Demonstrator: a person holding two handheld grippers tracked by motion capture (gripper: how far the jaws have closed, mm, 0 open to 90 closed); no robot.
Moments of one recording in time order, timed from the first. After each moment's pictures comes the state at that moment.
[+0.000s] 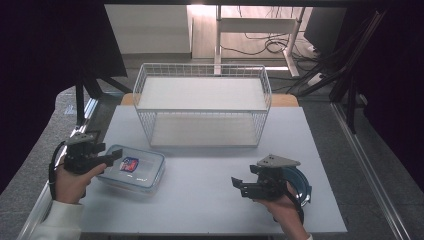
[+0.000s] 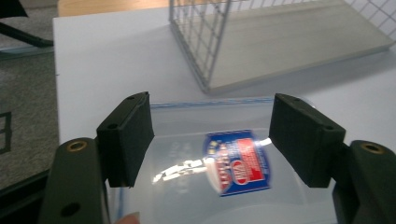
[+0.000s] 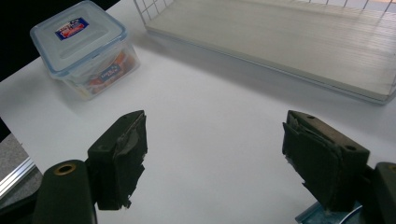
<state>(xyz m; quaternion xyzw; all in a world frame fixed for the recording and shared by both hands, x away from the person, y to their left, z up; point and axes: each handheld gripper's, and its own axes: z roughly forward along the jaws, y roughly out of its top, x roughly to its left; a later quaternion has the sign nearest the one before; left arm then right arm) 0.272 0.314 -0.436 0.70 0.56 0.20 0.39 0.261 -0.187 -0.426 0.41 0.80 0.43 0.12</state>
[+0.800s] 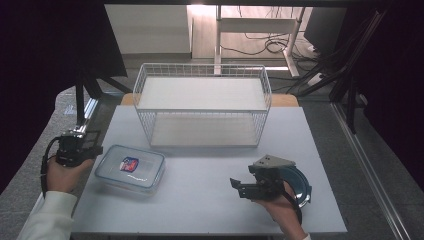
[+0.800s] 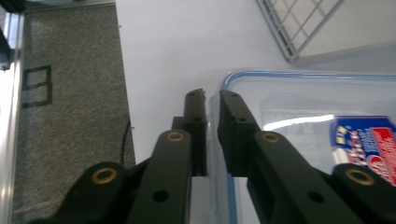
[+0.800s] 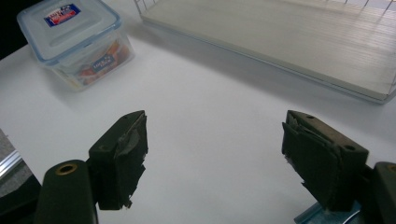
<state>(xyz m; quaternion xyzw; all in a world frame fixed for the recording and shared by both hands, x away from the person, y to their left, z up) 0.305 0.355 -0.468 0.71 0.61 0.18 0.29 0.263 -0.181 -0.432 0.40 0.81 0.41 0.12</state>
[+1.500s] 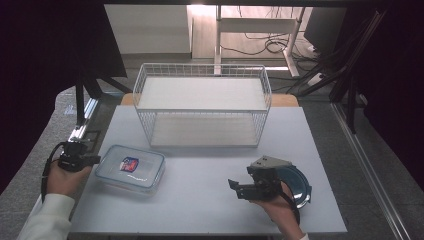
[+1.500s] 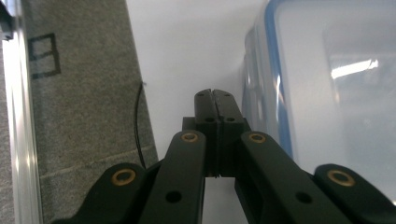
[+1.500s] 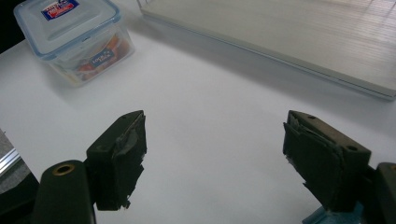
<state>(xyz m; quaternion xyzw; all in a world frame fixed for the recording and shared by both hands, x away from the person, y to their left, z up) 0.306 0.361 -0.500 0.75 0.60 0.14 0.22 0.264 -0.178 -0.436 0.40 0.81 0.41 0.12</state>
